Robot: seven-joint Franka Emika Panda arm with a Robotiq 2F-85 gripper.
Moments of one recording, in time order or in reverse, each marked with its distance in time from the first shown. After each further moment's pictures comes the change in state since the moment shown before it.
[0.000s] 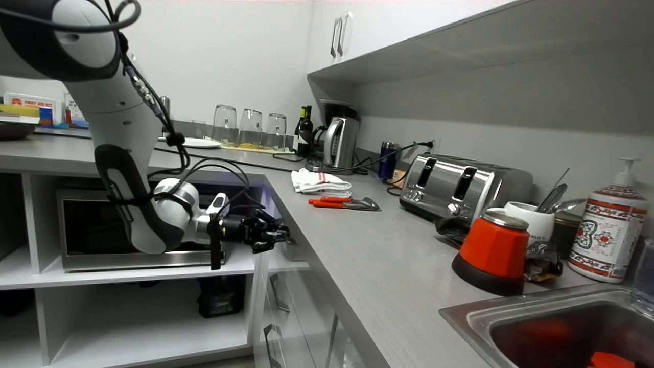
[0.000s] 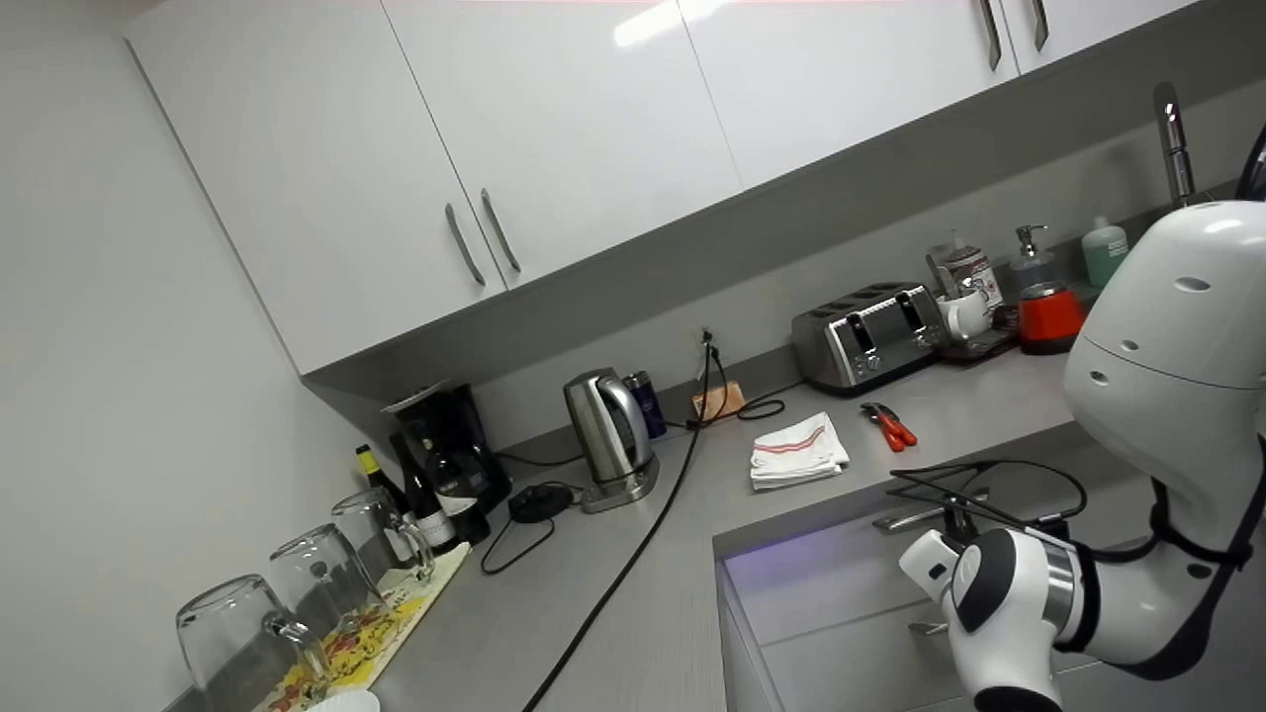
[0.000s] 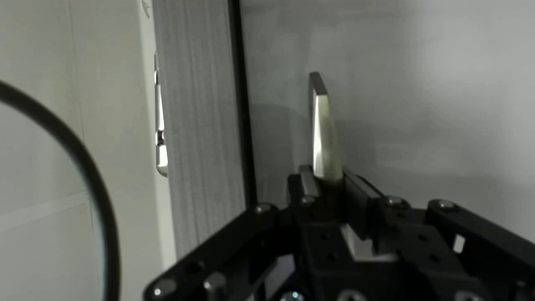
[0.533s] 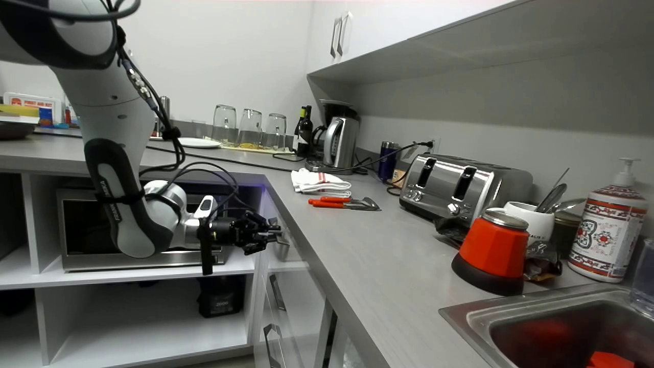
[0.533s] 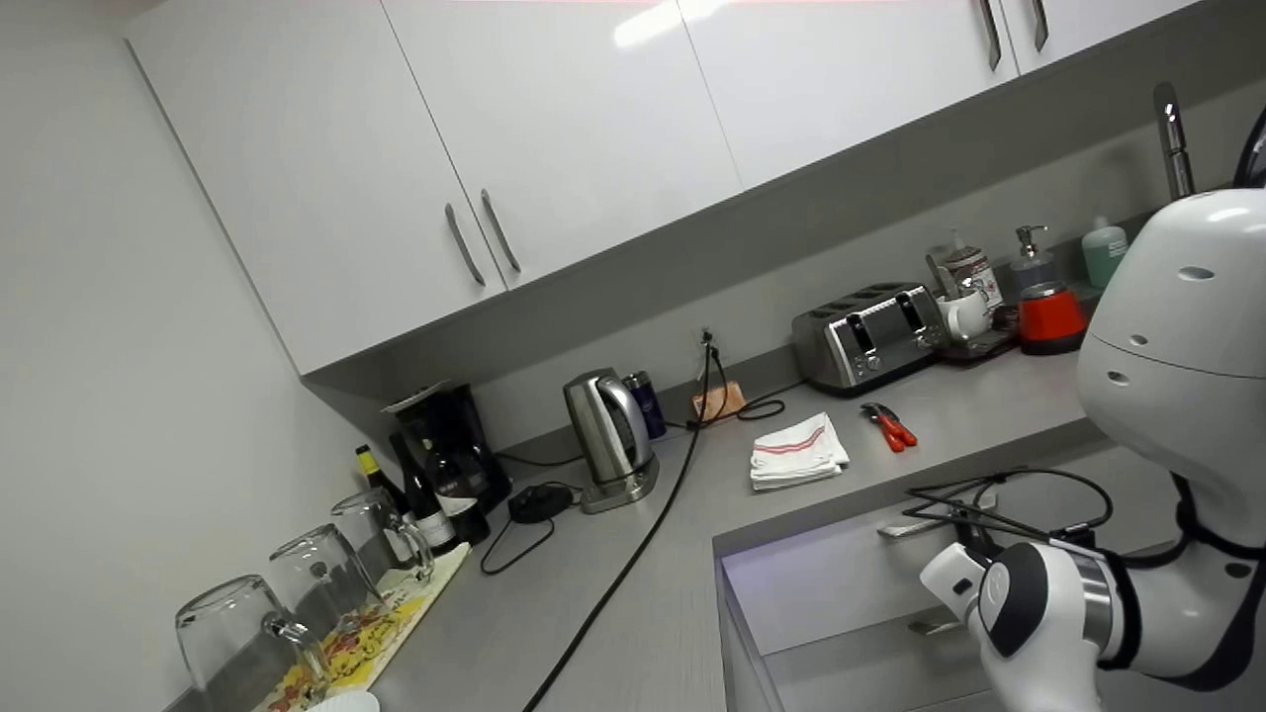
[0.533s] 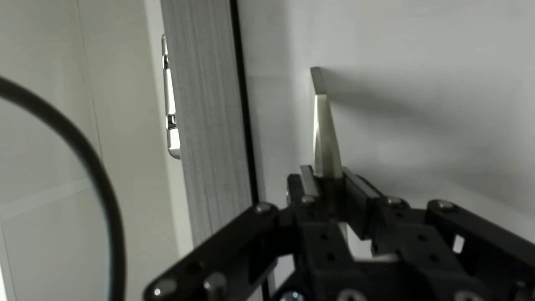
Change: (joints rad) arm 0.002 -0.051 0.035 -0.124 -0.089 -0.033 0.096
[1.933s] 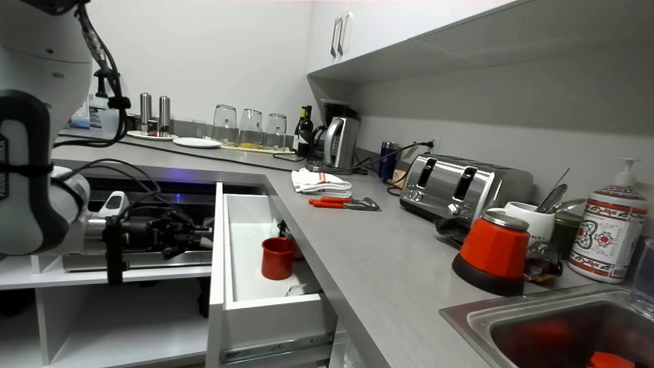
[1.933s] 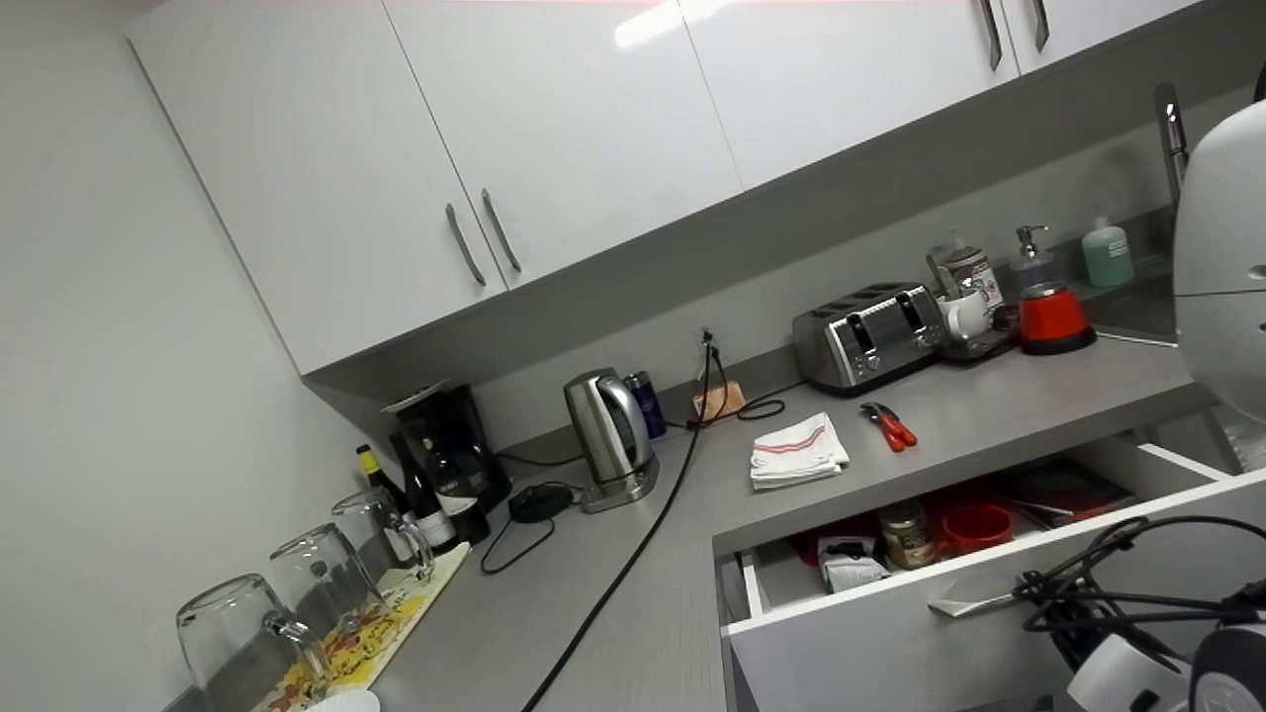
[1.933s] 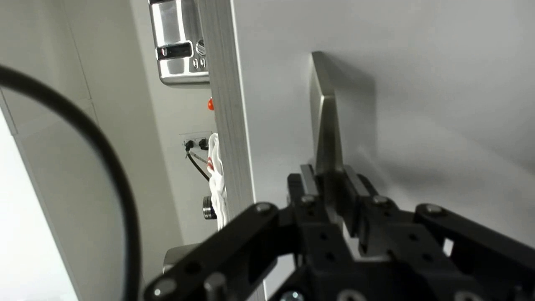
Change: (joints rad) arm 0.006 -0.235 0.261 -0.523 -0.145 -0.156 0.160
